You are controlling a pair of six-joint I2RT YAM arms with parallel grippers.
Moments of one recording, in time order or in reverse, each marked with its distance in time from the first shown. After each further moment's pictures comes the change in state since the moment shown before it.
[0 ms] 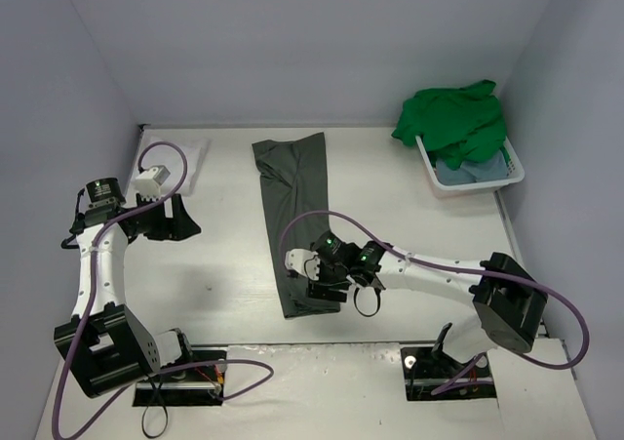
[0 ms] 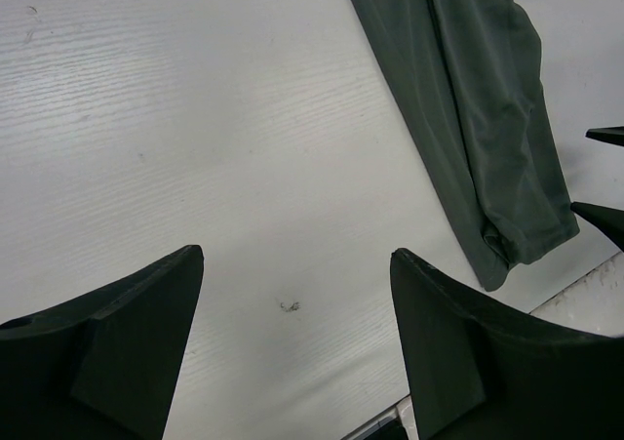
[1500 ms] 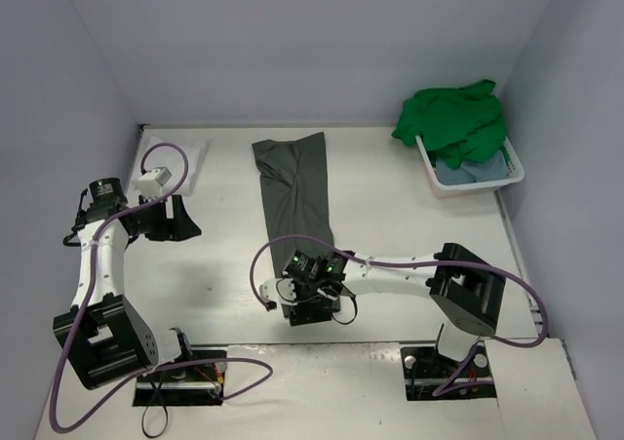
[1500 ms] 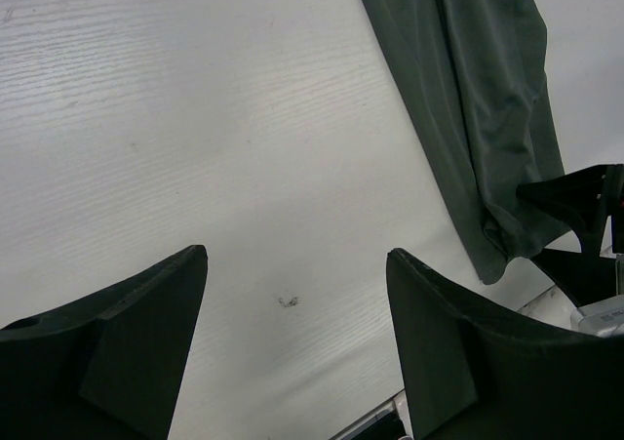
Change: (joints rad) left arm 0.000 0.042 0.000 -0.012 0.000 0.013; right arm 0.145 0.215 0.124 -0.045 -0.124 -0.105
